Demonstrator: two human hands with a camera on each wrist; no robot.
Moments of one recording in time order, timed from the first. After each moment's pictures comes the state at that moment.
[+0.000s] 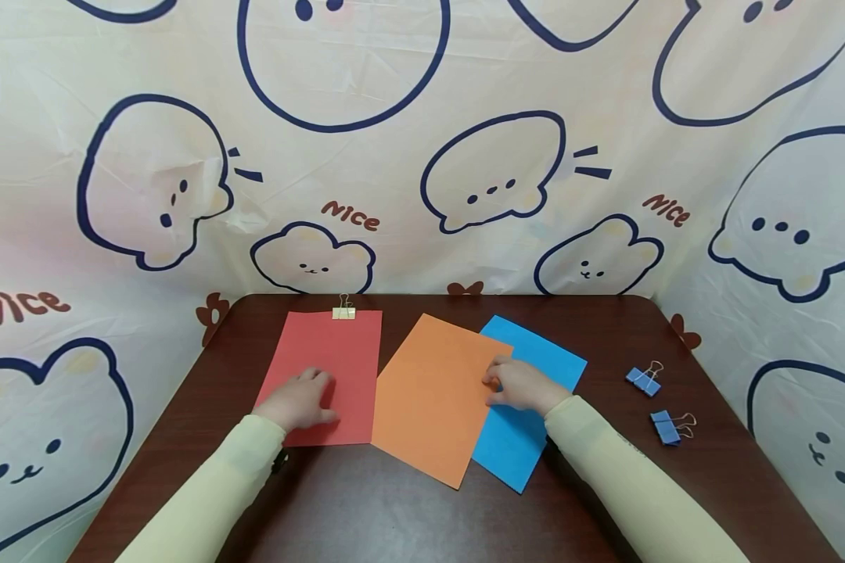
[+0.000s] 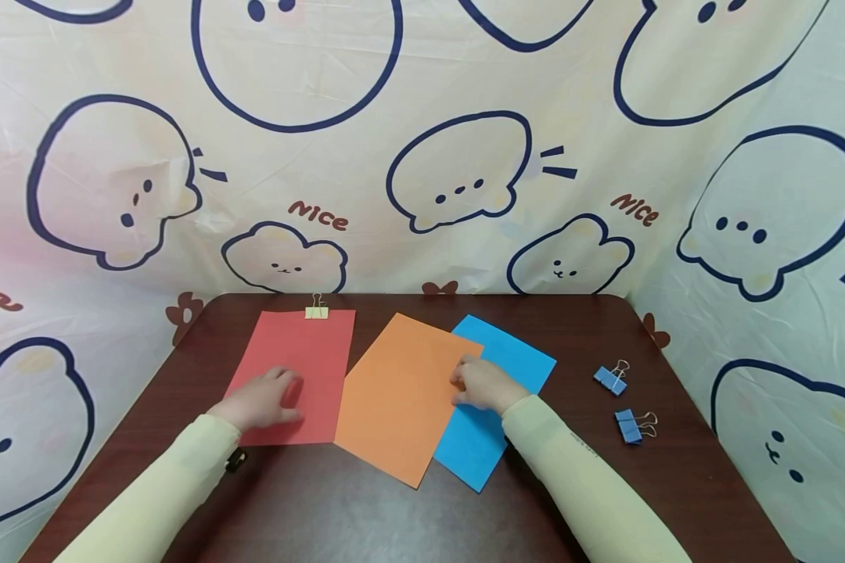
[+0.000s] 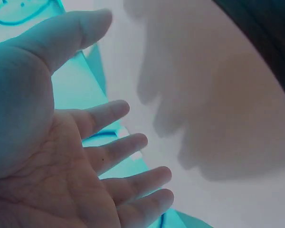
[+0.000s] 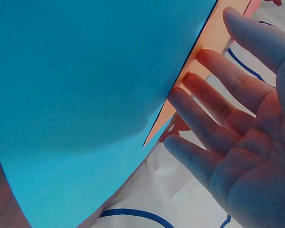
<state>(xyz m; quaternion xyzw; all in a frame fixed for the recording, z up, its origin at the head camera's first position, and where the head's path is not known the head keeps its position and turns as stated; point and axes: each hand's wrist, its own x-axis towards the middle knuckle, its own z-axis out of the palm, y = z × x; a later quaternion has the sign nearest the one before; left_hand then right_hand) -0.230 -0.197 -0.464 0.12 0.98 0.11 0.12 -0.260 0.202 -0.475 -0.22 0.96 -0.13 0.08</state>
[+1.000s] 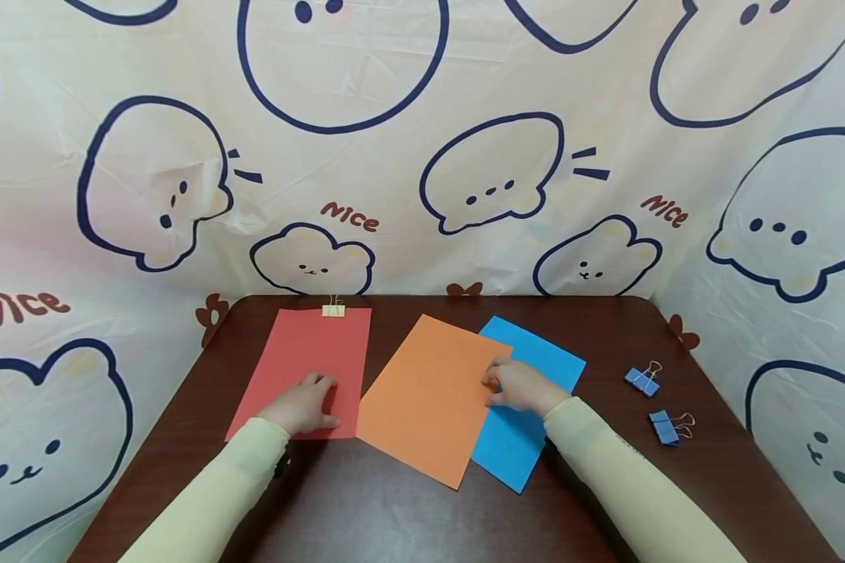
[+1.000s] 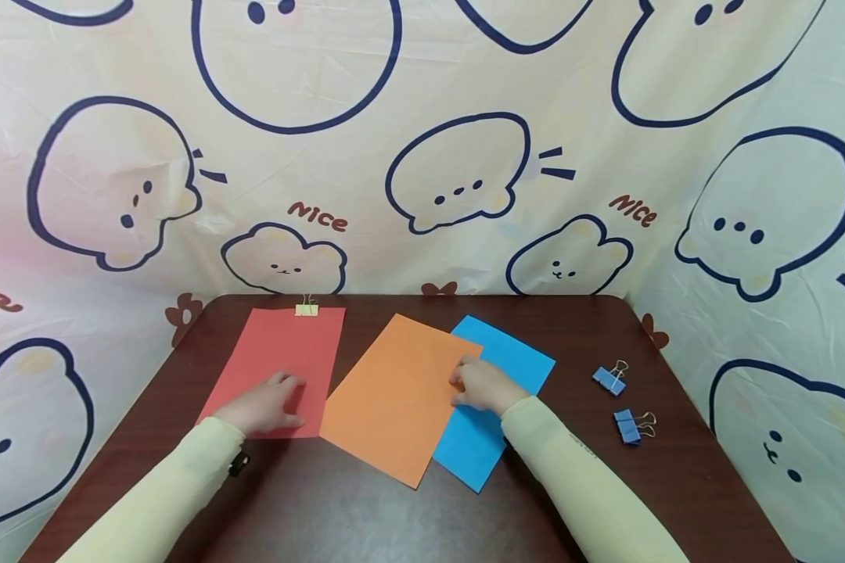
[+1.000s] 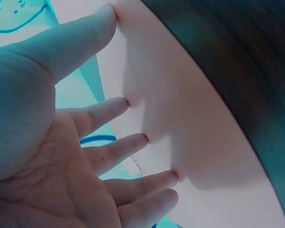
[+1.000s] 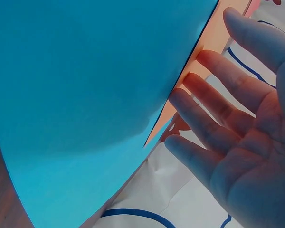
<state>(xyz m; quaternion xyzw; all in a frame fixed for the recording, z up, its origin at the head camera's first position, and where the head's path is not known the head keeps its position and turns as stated) -0.230 -0.192 -0.477 0.10 0.98 0.12 0.13 -0.259 0.202 -0.475 -0.22 0.96 -0.13 0.08</state>
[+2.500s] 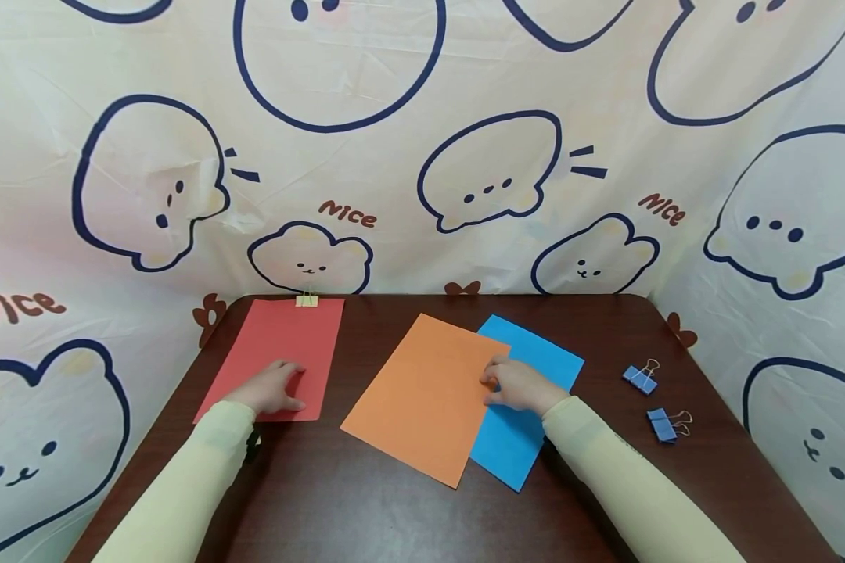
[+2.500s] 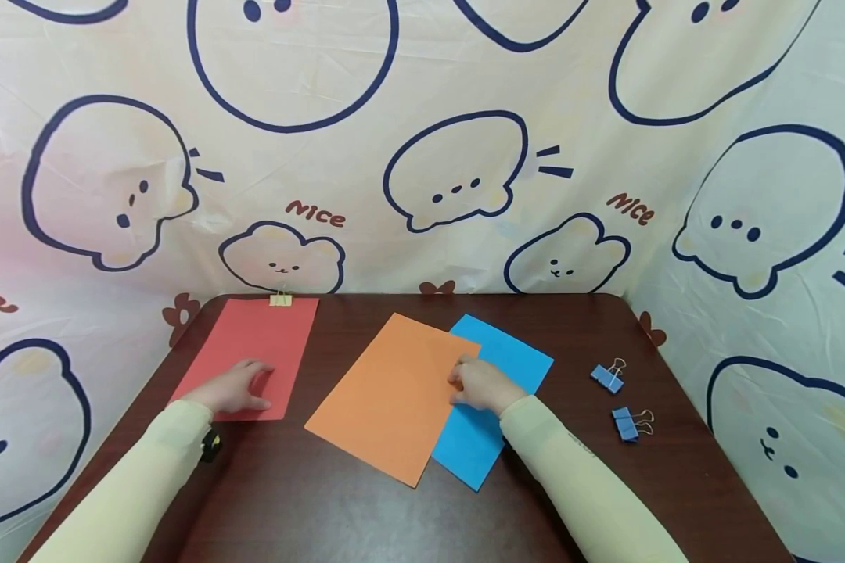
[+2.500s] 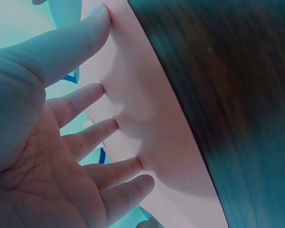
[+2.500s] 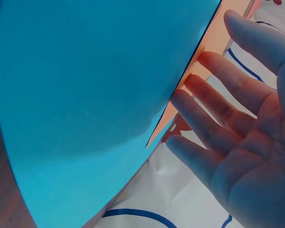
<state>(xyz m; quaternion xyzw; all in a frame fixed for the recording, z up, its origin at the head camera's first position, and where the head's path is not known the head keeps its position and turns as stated) -0.262 -0.255 -0.475 0.07 0.97 0.18 0.15 -0.259 0.202 -0.478 -0.21 0.96 -0.13 0.08</state>
